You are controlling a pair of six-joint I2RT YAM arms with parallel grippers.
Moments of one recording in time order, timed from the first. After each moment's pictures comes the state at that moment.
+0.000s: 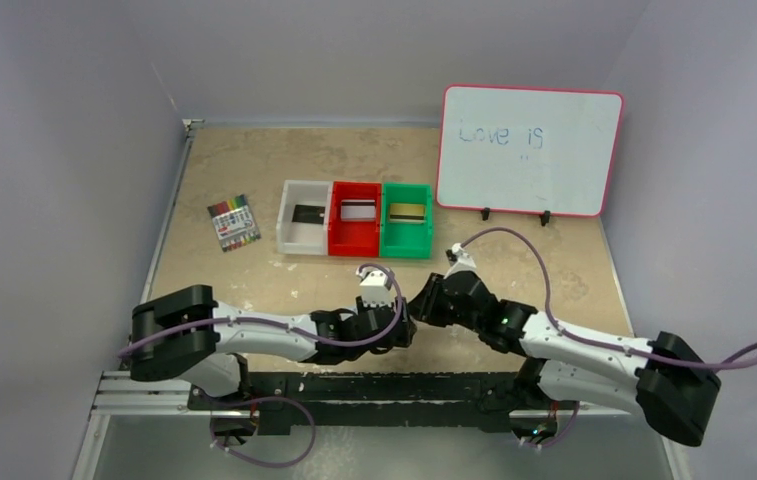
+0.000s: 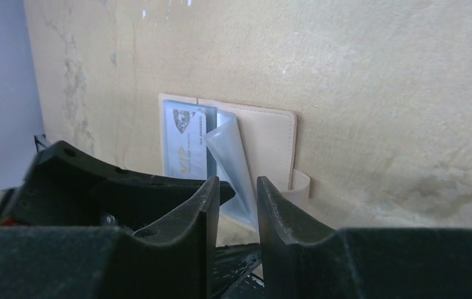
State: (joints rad) left arm -1.33 1.46 0.65 0.05 -0.50 -1.08; right arm 0.92 1.03 0.39 -0.01 0.11 1.02
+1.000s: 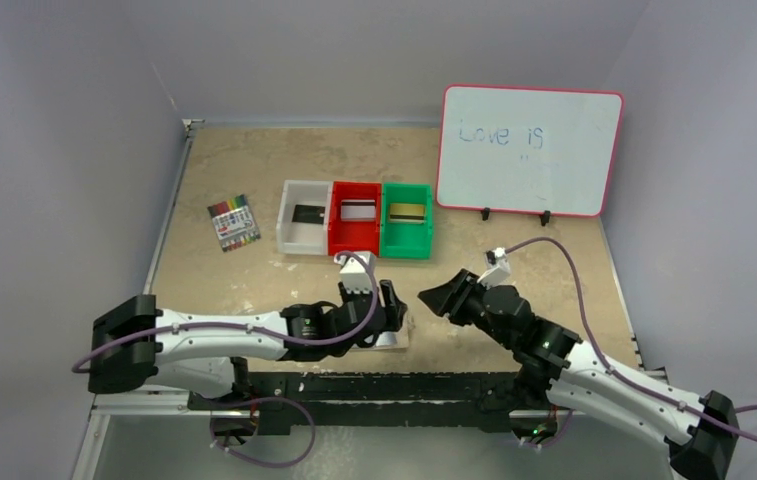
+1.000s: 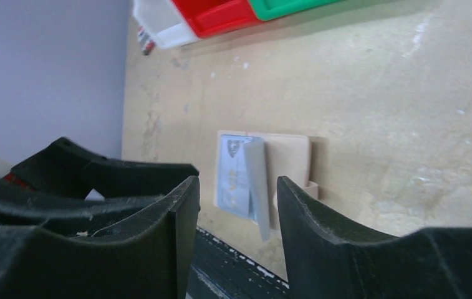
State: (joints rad) left arm -1.33 1.27 0.70 -0.08 -0.63 -1.04; right arm 0.92 0.56 0.31 -0.19 0.27 1.10
